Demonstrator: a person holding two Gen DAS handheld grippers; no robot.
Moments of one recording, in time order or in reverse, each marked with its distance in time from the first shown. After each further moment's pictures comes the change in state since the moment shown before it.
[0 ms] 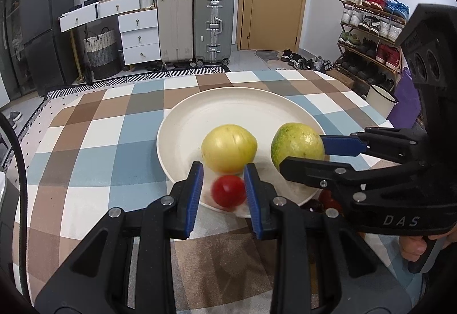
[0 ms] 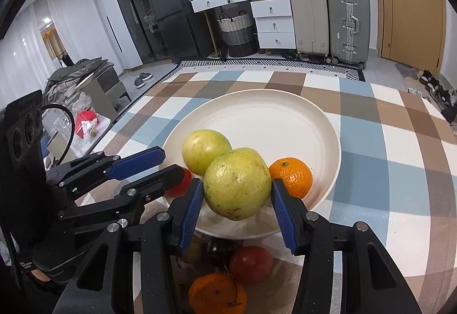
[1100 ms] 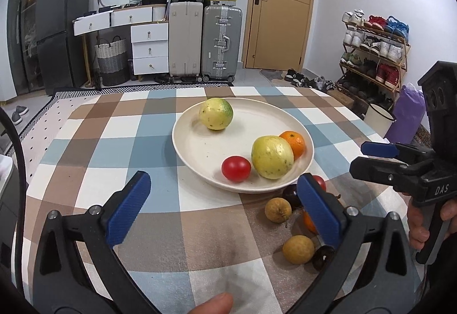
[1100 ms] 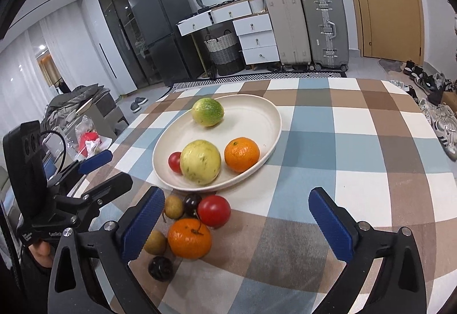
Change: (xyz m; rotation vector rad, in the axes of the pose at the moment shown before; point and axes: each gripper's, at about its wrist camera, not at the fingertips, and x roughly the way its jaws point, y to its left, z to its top) left arm -0.055 -0.002 -0.028 -0.045 -0.102 0.014; right arm -0.070 -0.038 -0.048 0.097 -0.104 0.001
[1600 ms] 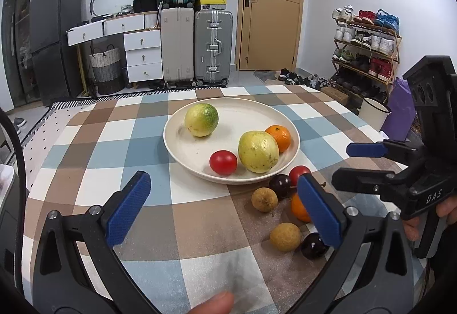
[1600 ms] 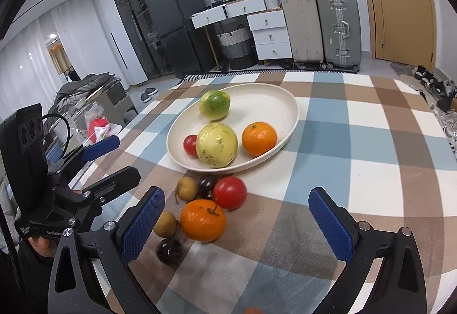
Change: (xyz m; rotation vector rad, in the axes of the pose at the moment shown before) left arm -0.017 -0.017 -0.007 0.051 -0.016 -0.016; right arm 0.001 0.011 -0.014 -0.040 0.031 0.048
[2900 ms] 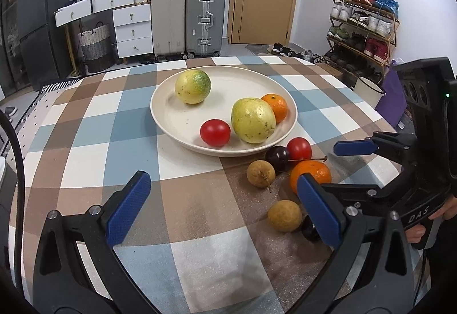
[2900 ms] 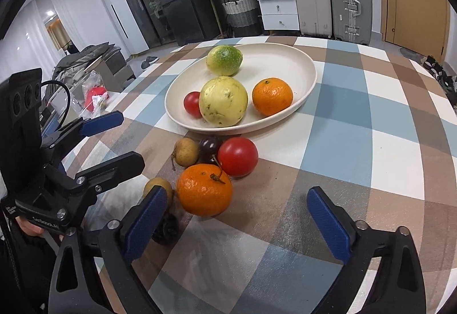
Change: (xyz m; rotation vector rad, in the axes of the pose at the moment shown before) left arm 0.020 0.002 -0.011 -0.002 0.147 -0.049; right arm 0.029 0.009 -0.015 -0.044 0.166 -0.001
